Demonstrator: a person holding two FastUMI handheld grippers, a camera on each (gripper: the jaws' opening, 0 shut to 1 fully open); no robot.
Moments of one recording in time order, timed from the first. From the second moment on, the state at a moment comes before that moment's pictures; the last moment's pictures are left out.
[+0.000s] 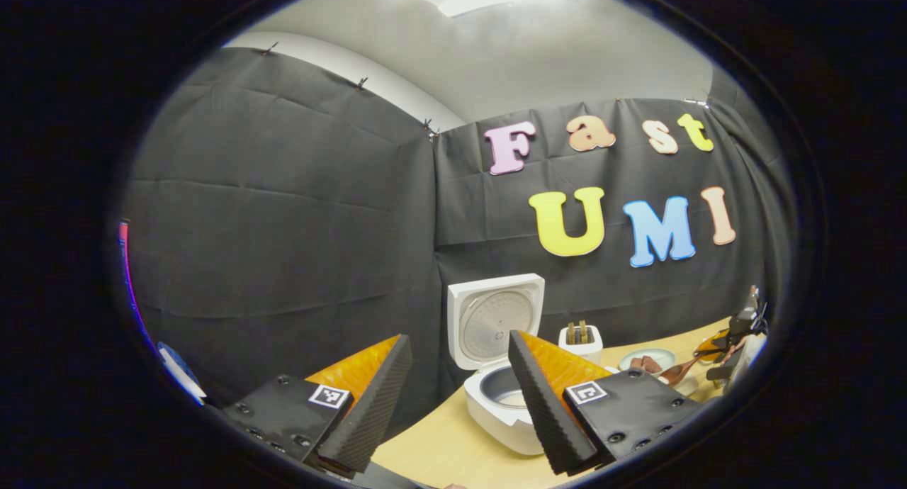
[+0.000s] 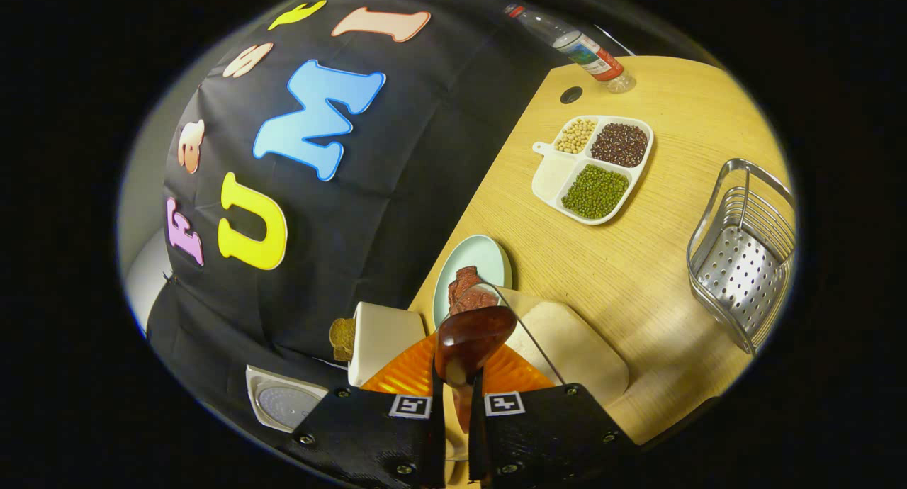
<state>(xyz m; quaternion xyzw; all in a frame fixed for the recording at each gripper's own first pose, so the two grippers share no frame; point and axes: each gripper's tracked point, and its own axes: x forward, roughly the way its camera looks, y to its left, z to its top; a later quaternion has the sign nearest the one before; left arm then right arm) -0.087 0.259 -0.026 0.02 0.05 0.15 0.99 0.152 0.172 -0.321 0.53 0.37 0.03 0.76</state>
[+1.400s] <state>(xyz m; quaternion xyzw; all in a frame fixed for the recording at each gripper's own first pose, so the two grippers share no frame) -0.152 0.320 -0.051 -0.02 0.05 0.21 0.98 0.147 0.422 -0.164 0.51 0.37 0.25 0.74</state>
